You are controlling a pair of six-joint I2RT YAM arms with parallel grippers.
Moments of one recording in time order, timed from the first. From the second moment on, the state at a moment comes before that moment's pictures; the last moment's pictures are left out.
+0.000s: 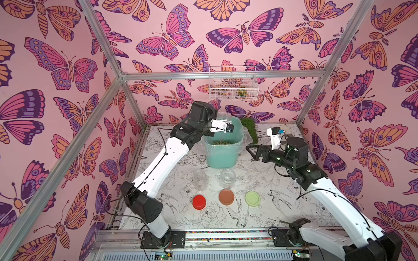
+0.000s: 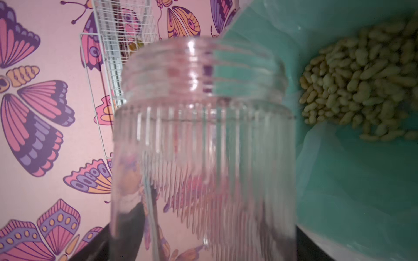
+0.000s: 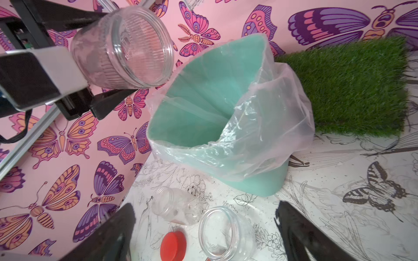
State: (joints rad) left arm -0.56 1.61 1.83 -0.66 -0.11 1.37; right arm 0.36 1.06 0.98 -0.23 -0.44 0.50
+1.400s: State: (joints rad) left arm -0.46 1.32 1.44 -0.65 0.55 0.90; right arm 0.55 1.47 1.53 -0.54 -0.65 0.37
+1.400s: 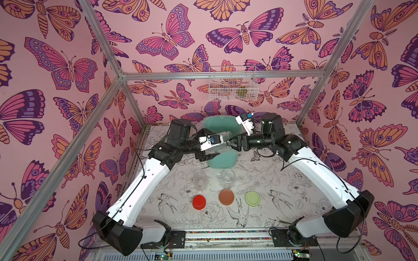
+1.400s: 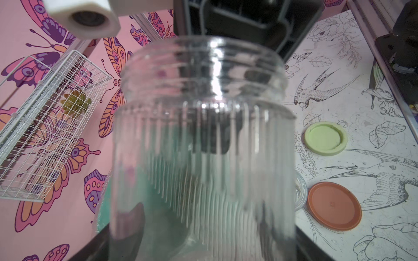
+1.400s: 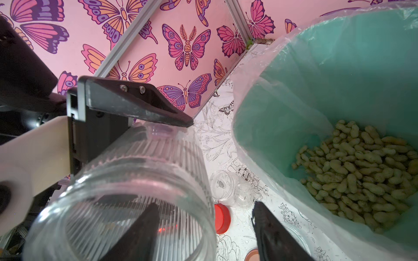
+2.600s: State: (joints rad) left arm -0.47 1.30 1.33 -0.57 0.53 0.88; right arm 0.56 1.50 1.47 -0.47 -0.65 0.40
